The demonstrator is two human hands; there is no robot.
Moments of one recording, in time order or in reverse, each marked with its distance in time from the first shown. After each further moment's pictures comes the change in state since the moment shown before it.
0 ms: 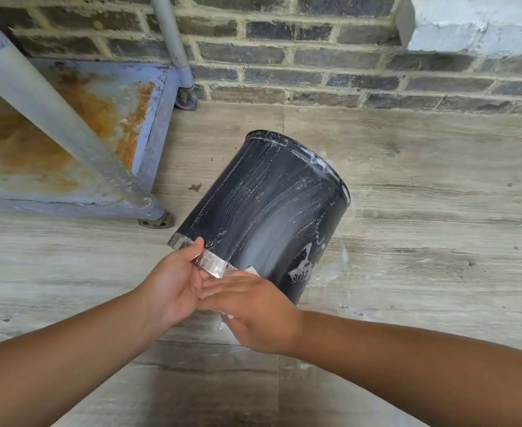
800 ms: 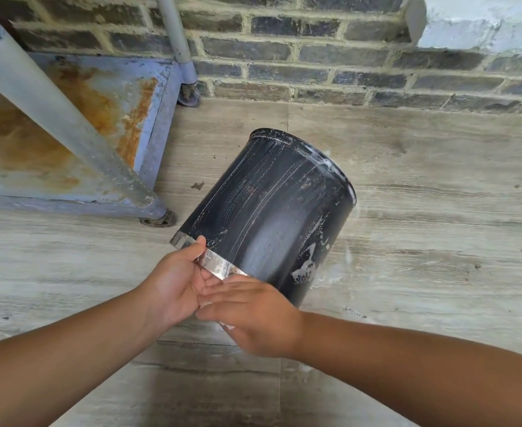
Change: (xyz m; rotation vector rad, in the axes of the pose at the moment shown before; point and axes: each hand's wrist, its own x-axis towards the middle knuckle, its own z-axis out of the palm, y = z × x) left_hand 0.002 0.002 -0.002 0.051 0.027 0.024; right_hand -0.001 0.009 0.010 -0.096 -0.021 -0.093
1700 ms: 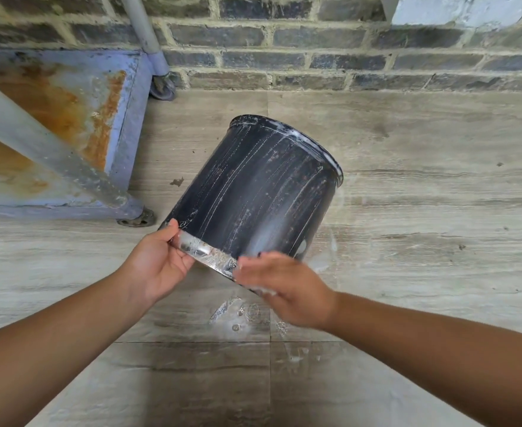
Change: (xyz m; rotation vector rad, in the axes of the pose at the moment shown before) left_hand 0.036 0.015 0.004 -0.220 0.118 0.198; right_hand -0.051 0.038 -0.049 0.063 0.082 0.181
